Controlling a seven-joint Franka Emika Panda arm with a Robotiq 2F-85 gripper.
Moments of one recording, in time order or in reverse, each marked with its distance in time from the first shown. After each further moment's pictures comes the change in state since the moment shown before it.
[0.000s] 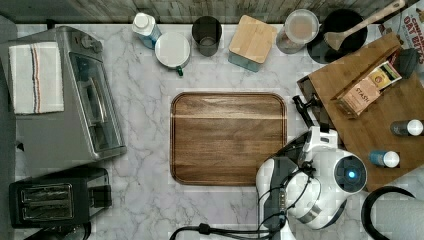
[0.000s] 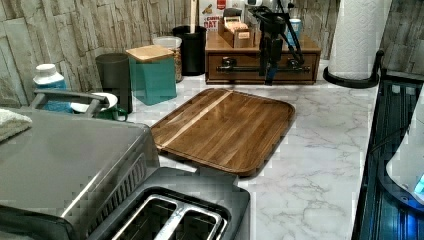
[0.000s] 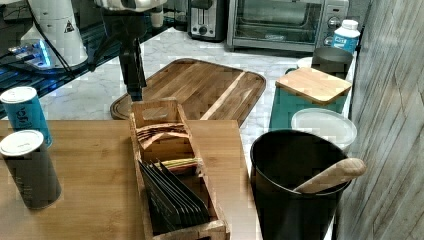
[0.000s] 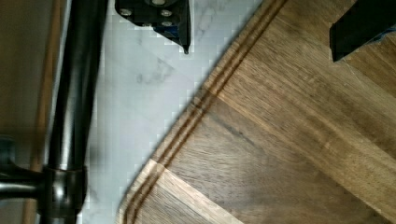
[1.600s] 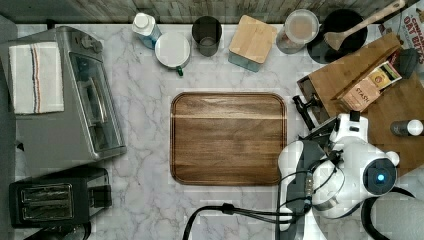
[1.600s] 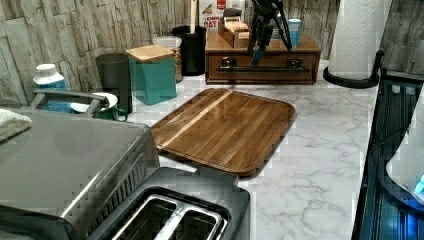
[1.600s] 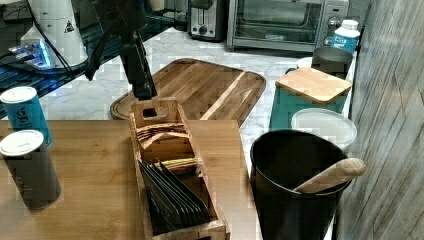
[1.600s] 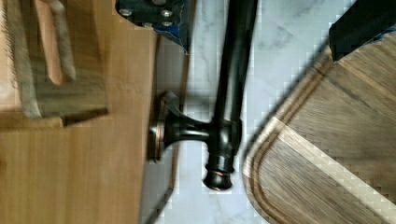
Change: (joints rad) arm -0.025 0.076 -0.027 0.137 0.150 0.129 -0.182
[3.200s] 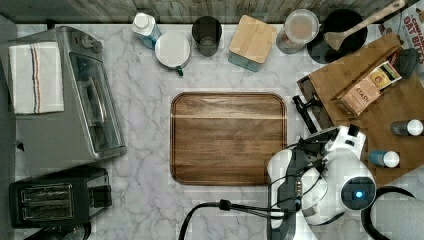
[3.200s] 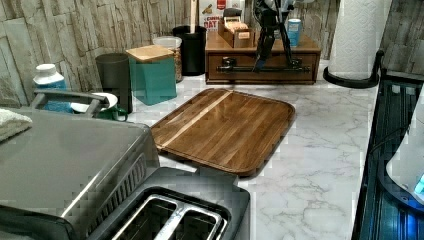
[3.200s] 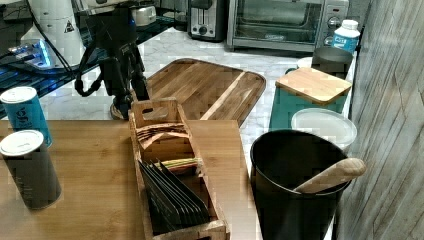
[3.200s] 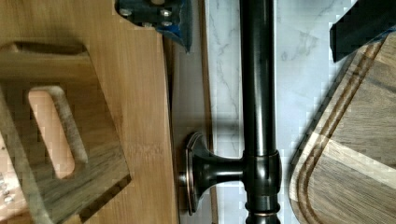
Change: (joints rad) arm 0.048 0.008 -0.024 -0.131 0.083 0.253 0.117
